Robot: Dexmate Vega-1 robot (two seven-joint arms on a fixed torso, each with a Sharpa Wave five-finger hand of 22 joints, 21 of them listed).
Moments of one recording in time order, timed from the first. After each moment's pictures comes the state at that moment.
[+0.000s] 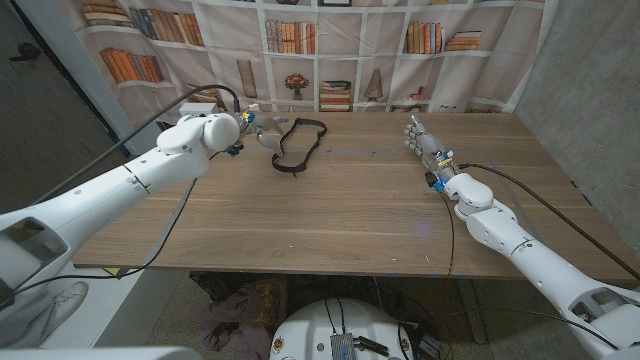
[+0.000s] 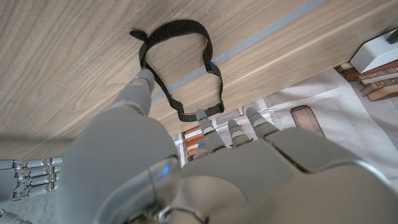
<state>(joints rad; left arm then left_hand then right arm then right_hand) 0.44 0.93 0.76 -1.83 0.54 0.39 -0.44 0.83 -0.08 0.48 -0.14 0.25 -0.17 -0.14 0.22 0.20 0.28 -0.21 0.27 0.23 -0.05 -0.04 0.21 0.20 -0.01 0.08 0.21 0.18 -0.80 -0.56 -0.43 -1.32 0.51 0.26 0.00 0.34 0.06 -0.07 -0.05 0.21 -0.01 0.10 0.19 0.18 0.06 0.07 0.21 0.18 -0.04 0.05 0.18 0.18 0.03 0.07 0.19 0.18</state>
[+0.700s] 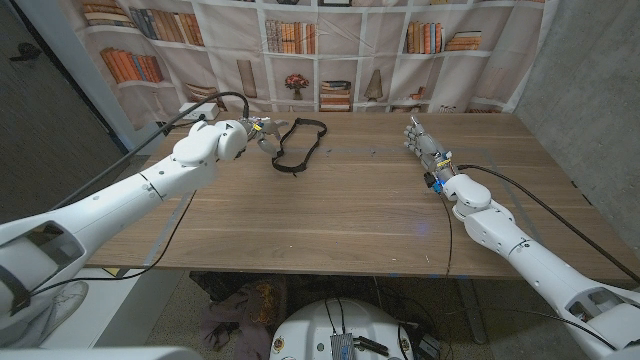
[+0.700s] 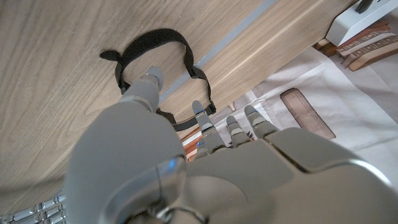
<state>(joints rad) 0.45 0.88 0.80 -1.78 0.80 0.38 -0.43 0.91 -0.05 0.49 -0.14 0.25 -0.17 -0.13 0.25 0.20 0.39 -0.22 0.34 0.26 0.01 -0.03 0.21 0.20 0.04 0.04 0.22 0.18 -0.80 -0.55 -0.43 -1.31 0.51 0.25 0.00 0.34 0.06 -0.07 -0.05 0.21 -0.01 0.10 0.19 0.18 0.06 0.07 0.21 0.18 -0.04 0.05 0.18 0.18 0.03 0.07 0.19 0.18</state>
